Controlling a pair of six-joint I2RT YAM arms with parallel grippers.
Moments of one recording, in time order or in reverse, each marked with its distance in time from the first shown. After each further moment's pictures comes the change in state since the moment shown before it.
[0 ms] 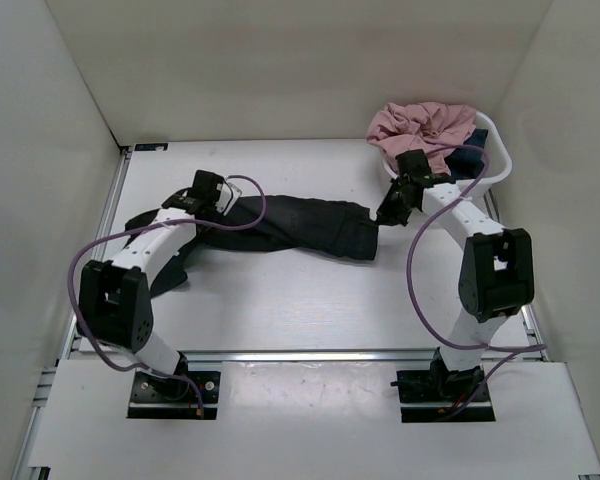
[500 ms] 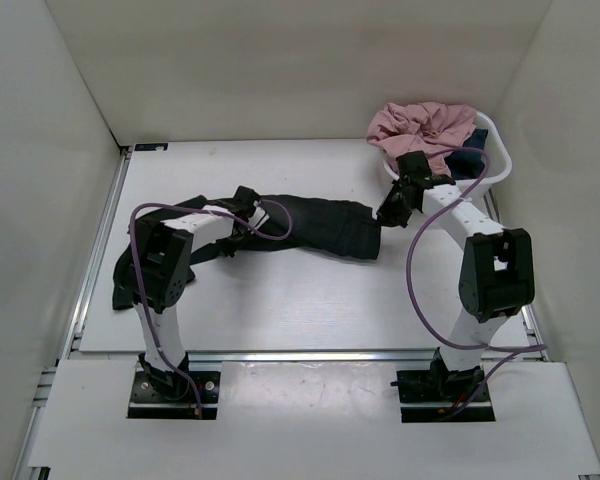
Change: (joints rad) left arm -0.124 0.324 0.047 0.066 -0.042 -0.006; right arm -0.005 0.001 -0.014 0.008 -0.005 0.041
